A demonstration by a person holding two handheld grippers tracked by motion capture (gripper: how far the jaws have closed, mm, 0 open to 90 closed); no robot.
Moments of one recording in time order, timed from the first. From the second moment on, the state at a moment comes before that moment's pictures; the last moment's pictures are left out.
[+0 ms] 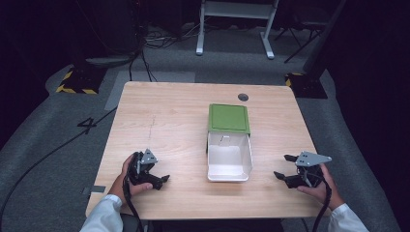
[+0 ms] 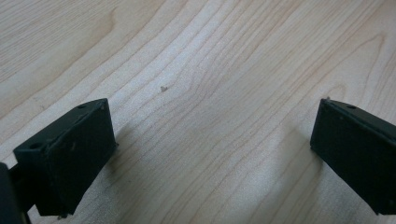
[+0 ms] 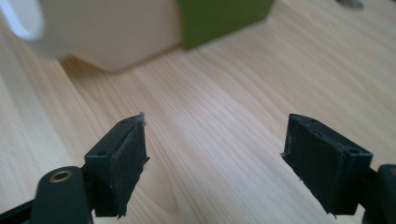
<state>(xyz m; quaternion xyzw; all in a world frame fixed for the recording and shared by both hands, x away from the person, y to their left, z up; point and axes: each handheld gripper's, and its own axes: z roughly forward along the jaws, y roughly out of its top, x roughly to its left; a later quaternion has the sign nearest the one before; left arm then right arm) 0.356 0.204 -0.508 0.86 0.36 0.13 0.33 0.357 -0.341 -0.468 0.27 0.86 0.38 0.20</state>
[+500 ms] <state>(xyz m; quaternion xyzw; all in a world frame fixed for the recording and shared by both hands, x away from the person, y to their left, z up) 0.356 0.204 -0.508 0.86 0.36 0.13 0.33 0.348 -0.395 -0.505 0.37 0.83 0.37 0.19</state>
